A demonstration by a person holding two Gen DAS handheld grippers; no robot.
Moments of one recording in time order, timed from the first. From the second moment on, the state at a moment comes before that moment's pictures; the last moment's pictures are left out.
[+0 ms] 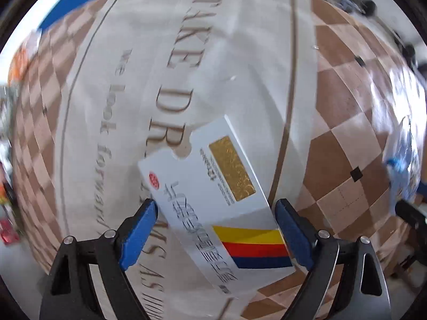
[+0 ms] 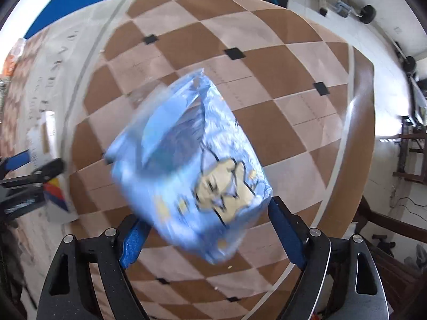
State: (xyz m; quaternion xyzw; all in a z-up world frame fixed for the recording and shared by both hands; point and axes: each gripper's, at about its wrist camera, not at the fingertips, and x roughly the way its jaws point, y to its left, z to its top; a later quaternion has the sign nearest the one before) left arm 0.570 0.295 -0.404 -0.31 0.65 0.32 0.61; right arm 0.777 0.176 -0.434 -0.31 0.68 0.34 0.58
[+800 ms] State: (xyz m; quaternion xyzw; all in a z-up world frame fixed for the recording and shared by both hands) left arm 0.492 0.246 -0.374 -0.30 0.60 0.38 0.64; right arm 0.749 0.178 -0.428 -0.27 0.66 0.36 0.61
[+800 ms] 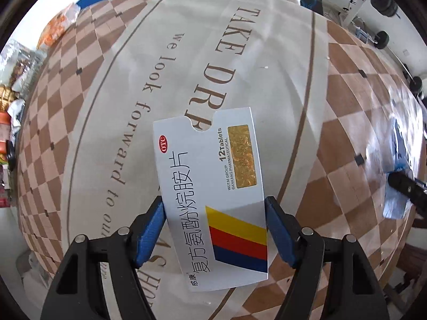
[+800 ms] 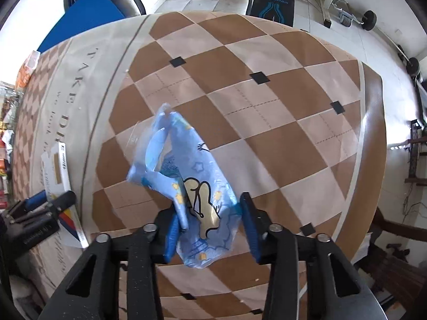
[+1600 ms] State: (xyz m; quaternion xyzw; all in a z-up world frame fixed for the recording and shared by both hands) left arm 0.369 0.136 -0.268 -0.26 0.50 0.42 0.71; right arm 0.579 0.066 -0.314 -0.16 0.65 0.41 0.62
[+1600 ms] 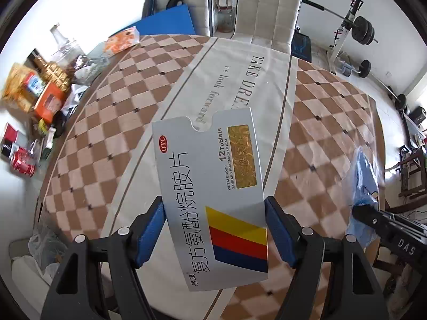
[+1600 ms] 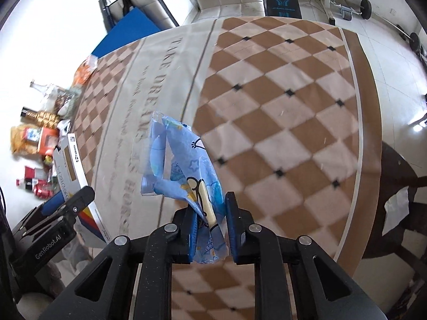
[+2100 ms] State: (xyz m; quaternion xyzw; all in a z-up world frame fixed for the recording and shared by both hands) left arm 0.154 -0.017 -0.274 -0.30 0.48 0.41 0.71; right arm 0.352 -0.110 -0.281 -0.18 0.64 0.45 0.59
